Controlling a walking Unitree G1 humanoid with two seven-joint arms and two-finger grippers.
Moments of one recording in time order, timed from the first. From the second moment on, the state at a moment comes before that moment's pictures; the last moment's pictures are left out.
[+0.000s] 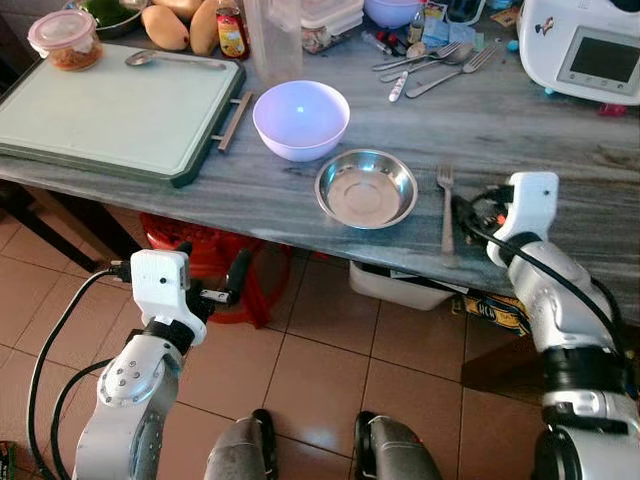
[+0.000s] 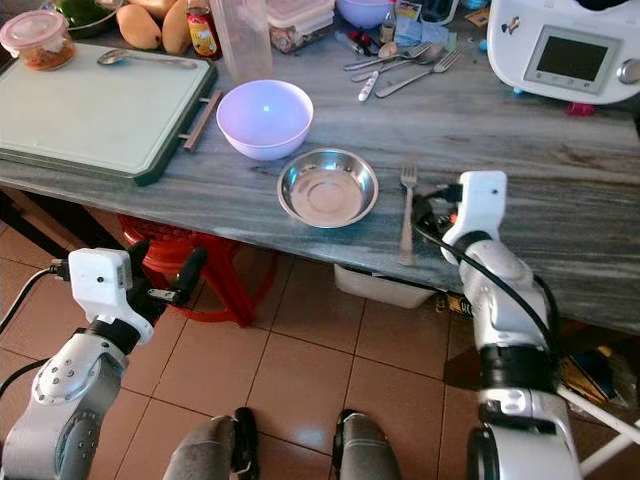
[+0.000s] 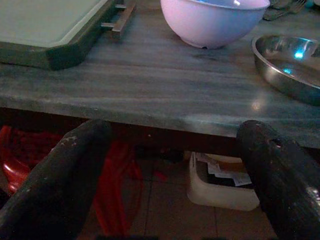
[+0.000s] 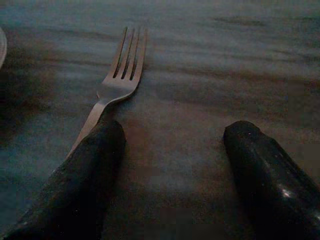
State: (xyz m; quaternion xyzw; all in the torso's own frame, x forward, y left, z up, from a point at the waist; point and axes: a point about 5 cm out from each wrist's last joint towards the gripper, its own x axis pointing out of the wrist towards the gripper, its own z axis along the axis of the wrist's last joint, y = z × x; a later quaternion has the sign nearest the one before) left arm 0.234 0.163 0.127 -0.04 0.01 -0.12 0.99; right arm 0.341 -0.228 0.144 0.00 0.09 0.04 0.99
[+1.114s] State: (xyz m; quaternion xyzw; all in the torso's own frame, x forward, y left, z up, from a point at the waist) left arm 0.241 0.156 0.134 -0.06 -0.01 -0.11 0.99; right arm 0.276 -0.243 0.148 -0.05 0.07 -0.01 1.00
